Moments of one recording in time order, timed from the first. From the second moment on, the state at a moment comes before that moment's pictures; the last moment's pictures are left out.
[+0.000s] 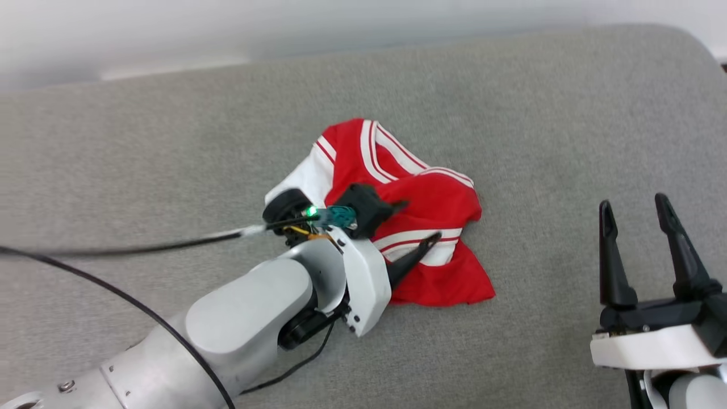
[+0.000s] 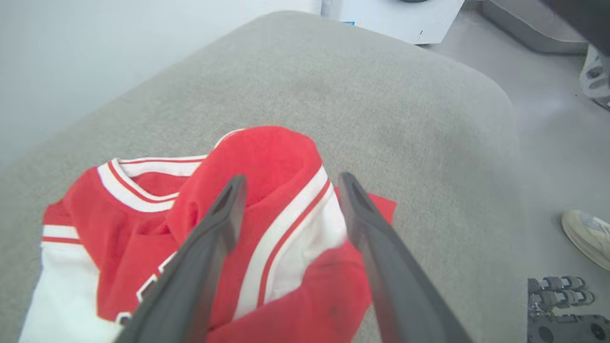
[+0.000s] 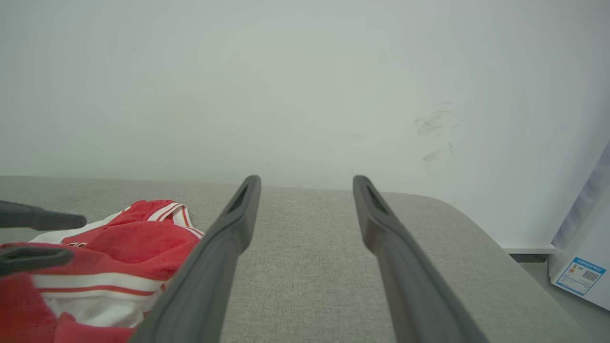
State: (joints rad) left arm -0.87 0.40 -1.19 0.30 -0.85 -0.08 0.03; right arm -0.06 -0.05 -0.07 -0.10 0.01 0.13 -0.26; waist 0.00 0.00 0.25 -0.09
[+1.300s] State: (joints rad) left arm 0.02 0.29 -0.29 -0.04 -0.28 0.36 -0.26; right arm 0.09 -0.05 -0.08 -0.03 0.06 0.13 -0.26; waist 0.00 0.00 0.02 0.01
